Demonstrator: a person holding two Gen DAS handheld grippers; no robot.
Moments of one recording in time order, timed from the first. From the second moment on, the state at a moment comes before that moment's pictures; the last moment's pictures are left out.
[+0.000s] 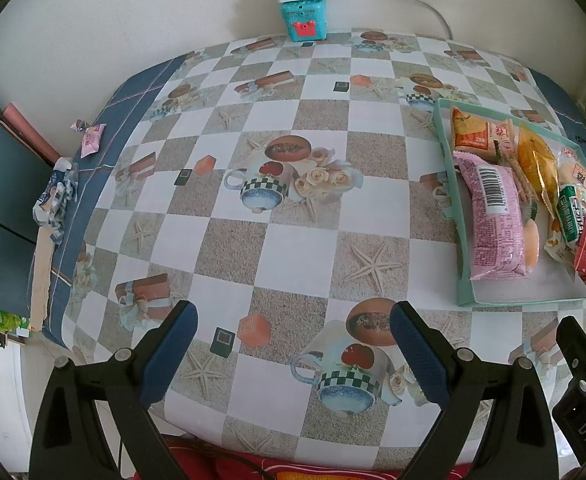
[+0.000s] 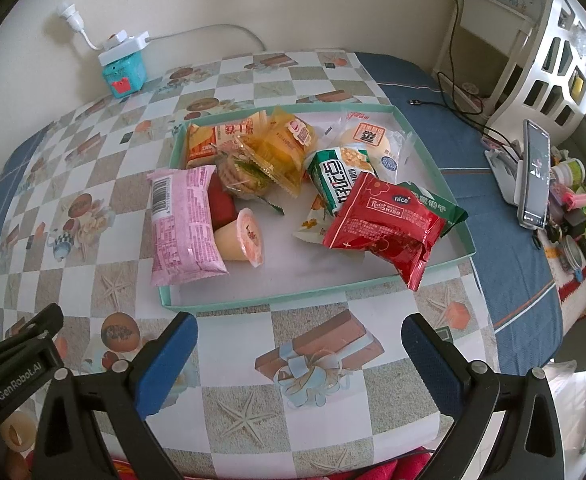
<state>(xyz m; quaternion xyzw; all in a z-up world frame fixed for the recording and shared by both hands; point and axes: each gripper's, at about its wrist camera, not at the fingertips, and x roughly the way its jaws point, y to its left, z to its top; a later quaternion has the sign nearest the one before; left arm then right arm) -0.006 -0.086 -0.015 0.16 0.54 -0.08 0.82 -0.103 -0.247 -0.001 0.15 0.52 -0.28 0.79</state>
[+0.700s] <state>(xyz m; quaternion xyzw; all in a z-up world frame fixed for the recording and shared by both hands) -0.006 -0.084 -0.013 0.16 0.54 -0.08 0.83 -0.103 -0.247 -0.002 0.15 0.52 -0.28 0.79</state>
